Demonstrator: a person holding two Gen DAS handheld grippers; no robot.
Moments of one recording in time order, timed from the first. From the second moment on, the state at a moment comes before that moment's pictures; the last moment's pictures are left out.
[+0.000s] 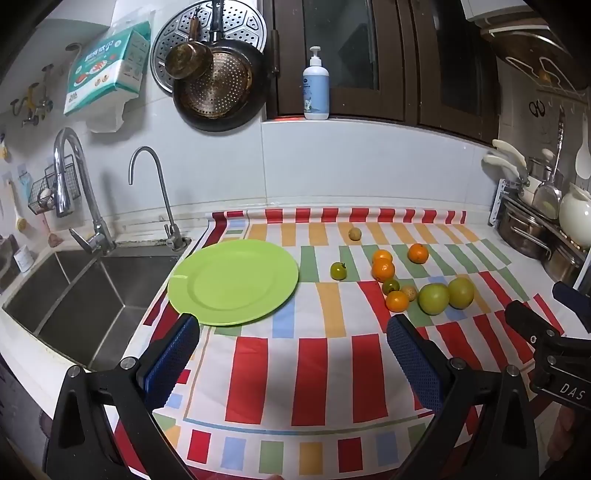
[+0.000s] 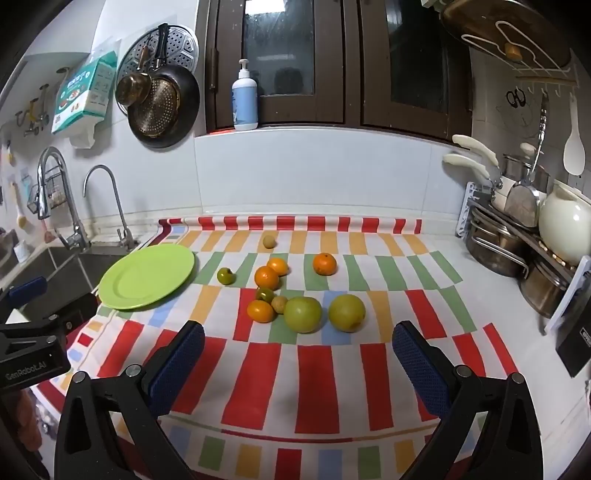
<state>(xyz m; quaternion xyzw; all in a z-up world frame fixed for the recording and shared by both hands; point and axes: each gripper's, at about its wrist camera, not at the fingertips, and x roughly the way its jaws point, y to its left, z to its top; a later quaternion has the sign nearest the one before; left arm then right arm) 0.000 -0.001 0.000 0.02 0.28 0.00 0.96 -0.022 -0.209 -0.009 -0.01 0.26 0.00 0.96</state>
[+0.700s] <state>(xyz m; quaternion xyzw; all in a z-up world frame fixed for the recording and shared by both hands) -0.004 -0.001 0.007 0.02 0.27 0.00 0.96 -0.024 -0.215 -0.016 -0.01 0.26 0.01 0.97</state>
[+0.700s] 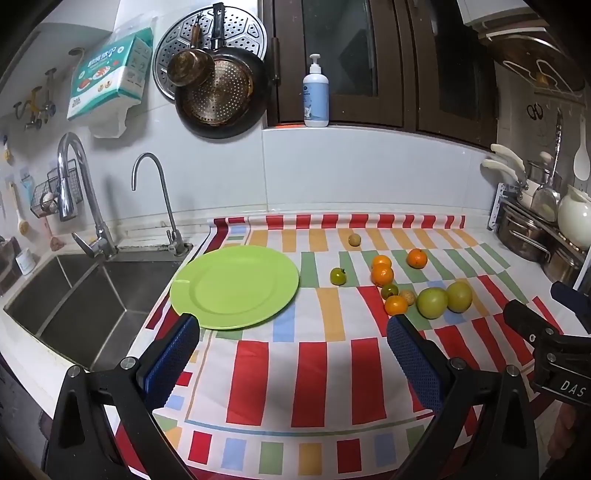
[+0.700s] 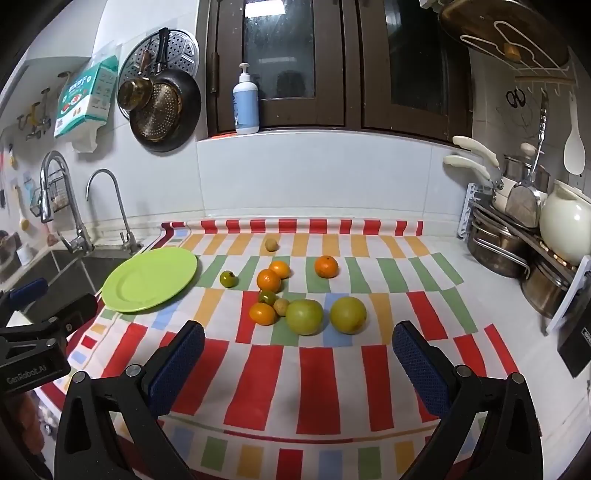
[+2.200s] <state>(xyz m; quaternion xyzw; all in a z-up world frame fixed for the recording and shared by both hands) 0.000 -0.003 0.007 0.02 0.27 -0.01 0.96 -0.023 -0.213 -0.008 -0.01 0.25 0.01 0.97</state>
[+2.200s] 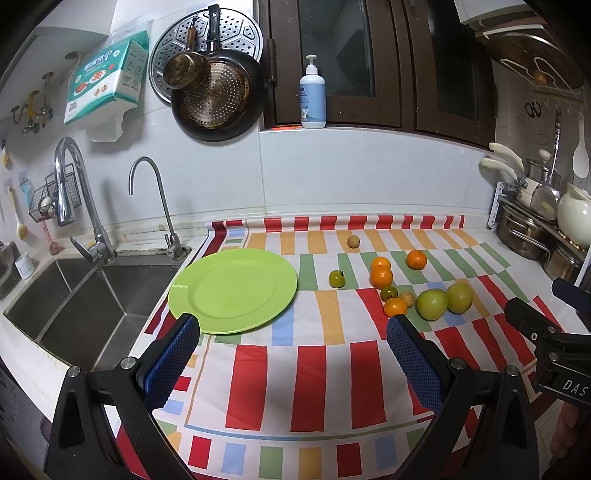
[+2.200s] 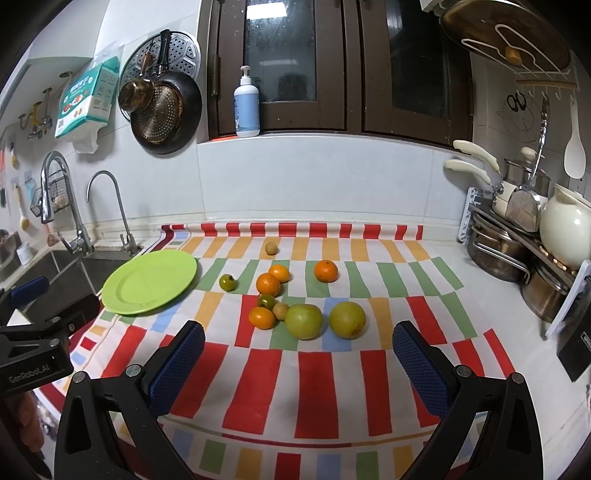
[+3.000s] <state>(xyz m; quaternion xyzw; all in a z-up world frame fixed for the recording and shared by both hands) 0.005 -0.009 0.001 0.03 0.27 -0.01 0.96 -0.020 -0.216 -0.011 -0.01 0.26 0.01 0.97</state>
